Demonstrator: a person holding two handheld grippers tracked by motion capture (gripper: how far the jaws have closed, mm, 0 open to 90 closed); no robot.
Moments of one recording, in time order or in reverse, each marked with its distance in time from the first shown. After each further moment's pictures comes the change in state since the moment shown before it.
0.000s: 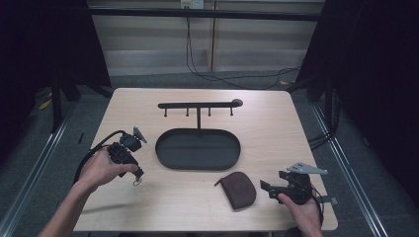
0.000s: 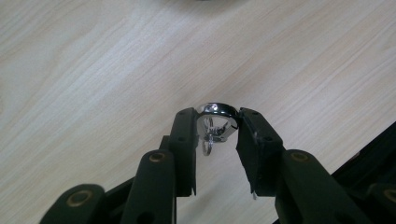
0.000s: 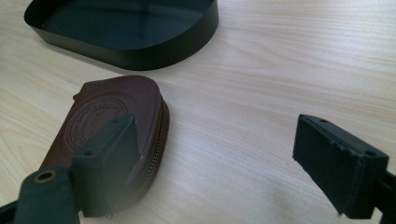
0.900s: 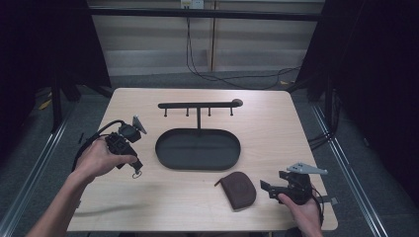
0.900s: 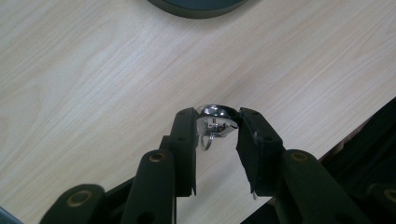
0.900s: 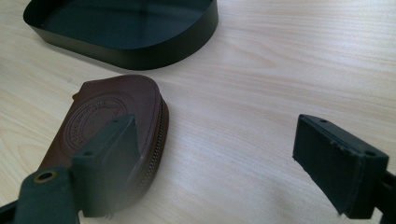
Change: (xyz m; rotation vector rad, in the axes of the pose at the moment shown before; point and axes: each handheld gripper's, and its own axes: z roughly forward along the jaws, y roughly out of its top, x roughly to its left) left arm -0.006 0.013 -0.032 0.006 0.015 0.007; right arm 0.000 0.000 0.000 0.001 -0.001 0.000
